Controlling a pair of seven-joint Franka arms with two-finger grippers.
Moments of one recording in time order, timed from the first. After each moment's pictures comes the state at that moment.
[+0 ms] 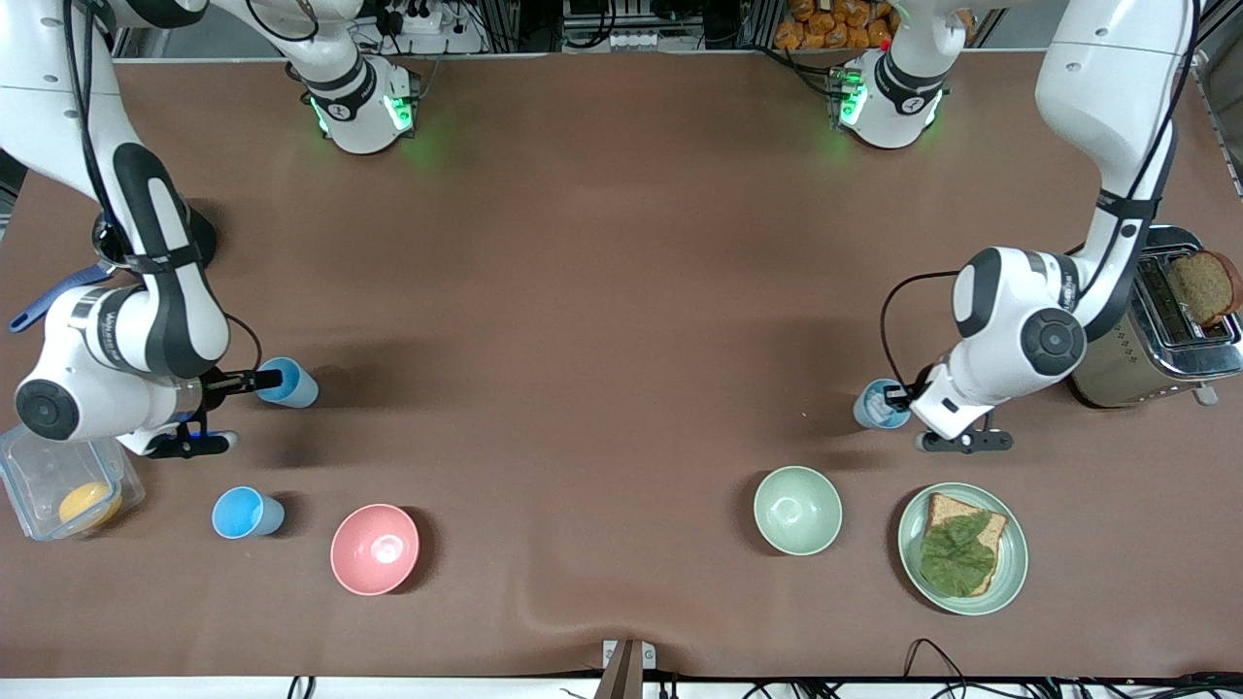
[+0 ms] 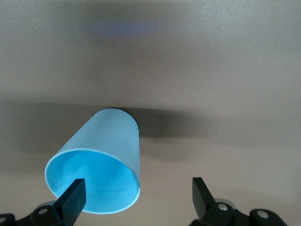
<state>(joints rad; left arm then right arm) 0.01 0.48 -0.21 -1.88 0.03 2.34 -0.16 -0.15 0.60 0.02 -1.67 -0.05 1.88 -0.18</state>
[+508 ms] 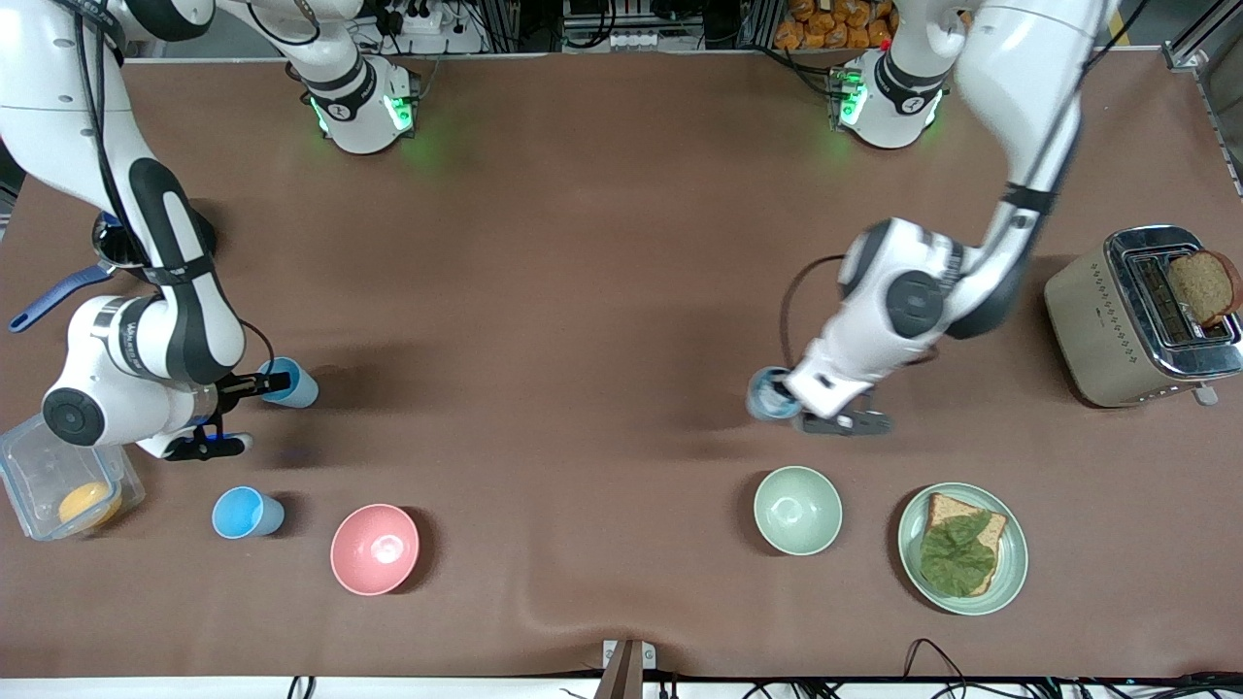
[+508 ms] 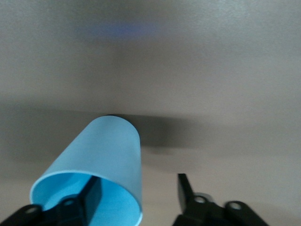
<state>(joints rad) -0.22 0.51 -0.27 -1.78 0.03 2.34 -0.50 -0.14 0.63 0.02 -1.67 -0.05 1.90 -0.18</state>
